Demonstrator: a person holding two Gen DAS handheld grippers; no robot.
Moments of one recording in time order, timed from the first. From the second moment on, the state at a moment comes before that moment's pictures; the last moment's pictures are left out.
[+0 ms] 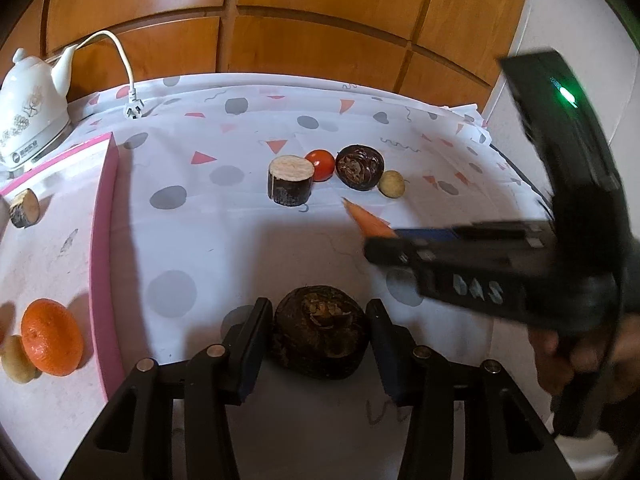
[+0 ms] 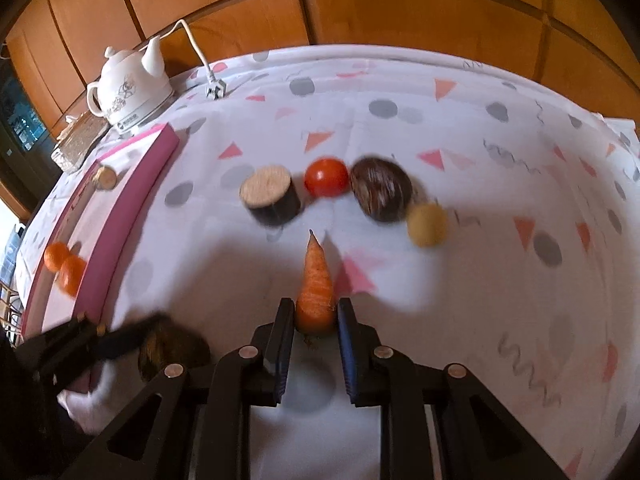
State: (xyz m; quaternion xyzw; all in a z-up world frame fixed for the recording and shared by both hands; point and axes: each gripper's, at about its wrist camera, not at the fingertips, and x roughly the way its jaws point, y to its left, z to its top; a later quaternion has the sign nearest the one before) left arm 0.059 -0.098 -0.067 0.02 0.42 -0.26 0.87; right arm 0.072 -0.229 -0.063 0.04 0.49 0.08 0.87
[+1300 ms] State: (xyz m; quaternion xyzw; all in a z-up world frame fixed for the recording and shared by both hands) left arm 0.053 0.016 0.007 -0.07 0.35 -0.12 0.92; right arm 0.046 -0.173 -0.052 0.03 0.45 0.12 0.88
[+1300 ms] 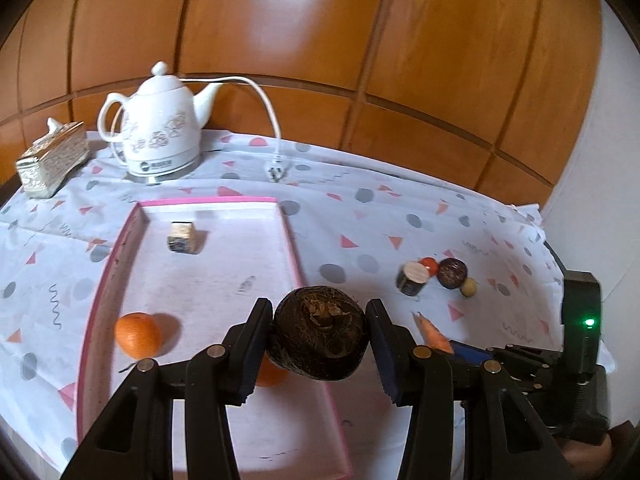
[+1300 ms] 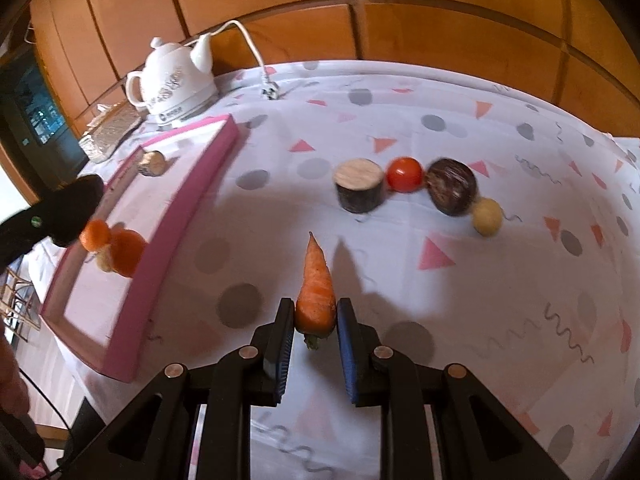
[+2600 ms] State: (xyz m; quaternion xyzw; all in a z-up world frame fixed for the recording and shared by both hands) left arm 0.102 0.112 -0.012 -0.12 0.37 0.00 0.92; right arm 0.089 -0.031 -0.019 -0.01 0.43 0.25 0.87
